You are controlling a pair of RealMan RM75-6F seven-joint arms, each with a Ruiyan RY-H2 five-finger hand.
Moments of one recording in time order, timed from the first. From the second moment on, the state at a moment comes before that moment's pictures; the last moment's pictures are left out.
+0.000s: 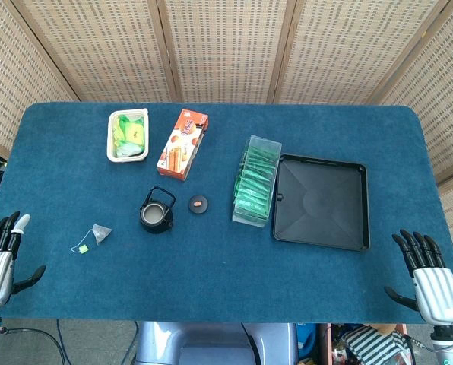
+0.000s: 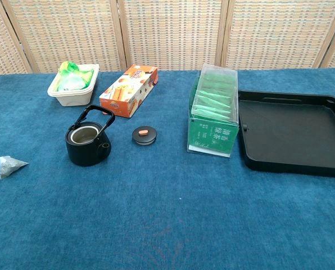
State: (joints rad) left arm -0.05 -1.17 -0.02 -1.74 1.48 1.56 0.20; right arm 0.01 -1.18 0.02 -1.53 -1.63 1.58 0.03
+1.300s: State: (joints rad) left arm -0.09 -1.20 -0.06 -1.66 1.41 1.45 0.22; right arm 0.00 -1.18 0.01 -1.52 -1.62 1.60 0.04
